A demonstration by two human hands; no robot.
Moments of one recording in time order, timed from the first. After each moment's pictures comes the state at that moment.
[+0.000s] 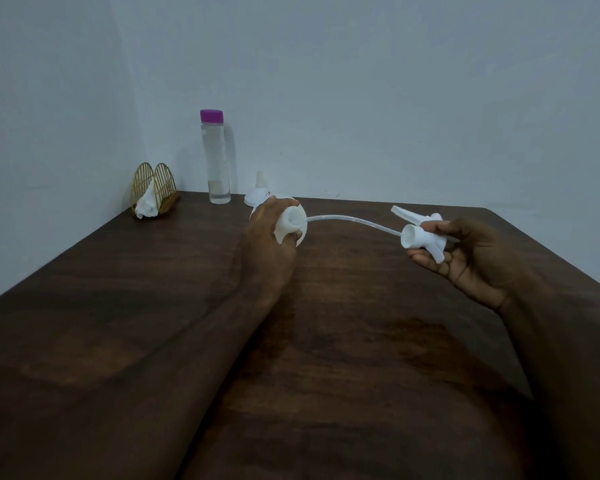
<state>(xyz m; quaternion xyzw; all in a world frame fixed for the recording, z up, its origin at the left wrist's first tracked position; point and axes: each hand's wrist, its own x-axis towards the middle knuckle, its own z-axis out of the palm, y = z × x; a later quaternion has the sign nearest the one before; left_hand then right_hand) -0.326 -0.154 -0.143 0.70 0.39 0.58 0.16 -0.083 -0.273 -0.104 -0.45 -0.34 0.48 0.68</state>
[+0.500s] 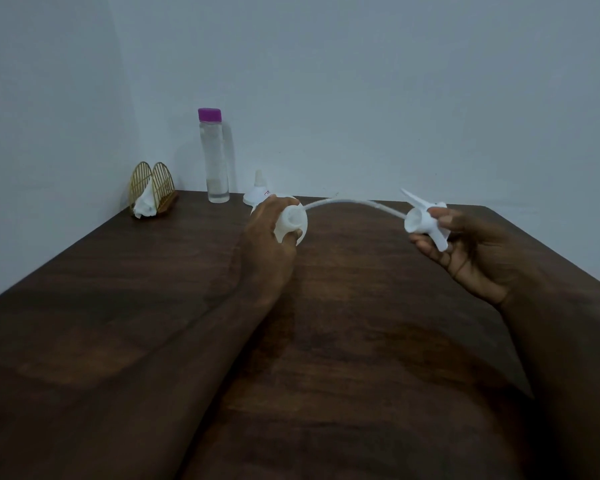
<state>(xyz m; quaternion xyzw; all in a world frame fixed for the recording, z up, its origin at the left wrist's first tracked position) -0.326 -0.154 -0.144 0.70 0.39 0.58 0.16 -0.083 -0.276 -0.102 -0.42 -0.37 0.47 0.69</state>
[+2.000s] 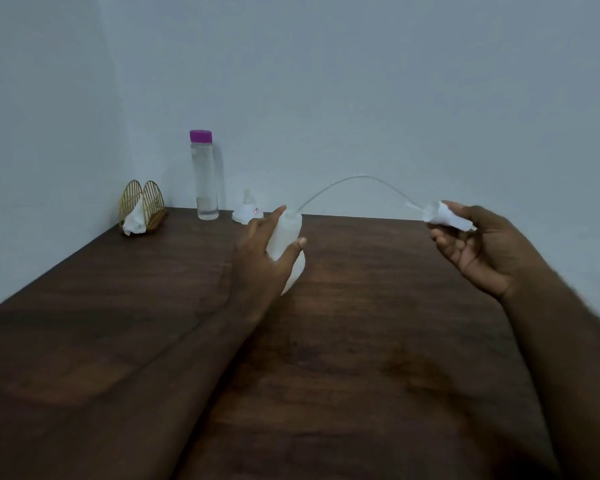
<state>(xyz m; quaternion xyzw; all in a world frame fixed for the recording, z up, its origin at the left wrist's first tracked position) -0.327 -0.164 -0.135 0.73 0.36 0.57 0.12 -0.074 -0.297 -0.061 -0.44 -0.29 0.41 0.75</state>
